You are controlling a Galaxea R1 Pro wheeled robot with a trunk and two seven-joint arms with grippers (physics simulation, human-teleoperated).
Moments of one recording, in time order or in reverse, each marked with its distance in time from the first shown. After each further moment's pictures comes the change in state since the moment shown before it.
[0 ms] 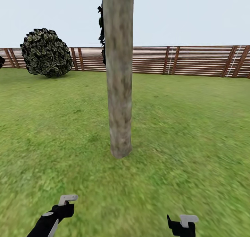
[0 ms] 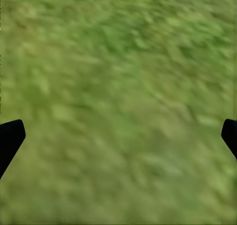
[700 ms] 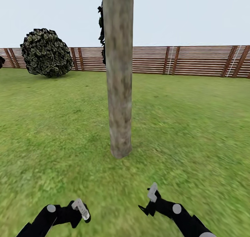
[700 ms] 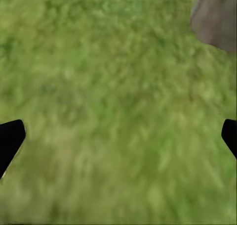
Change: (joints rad) left arm -0.052 0.079 -0.152 0.010 -0.423 -0.170 -0.695; right arm -0.109 0.003 0.359 -0.324 0.312 0.223 0.494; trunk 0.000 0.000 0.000
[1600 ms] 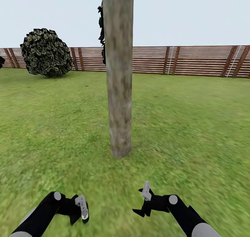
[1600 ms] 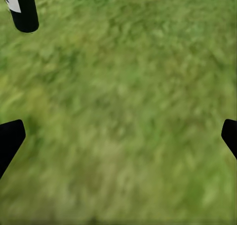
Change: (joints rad) left arm -0.075 -0.012 -0.003 -0.051 -0.277 0.014 -0.223; right arm -0.049 0.017 0.002 -0.028 0.009 0.022 0.279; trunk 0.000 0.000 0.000
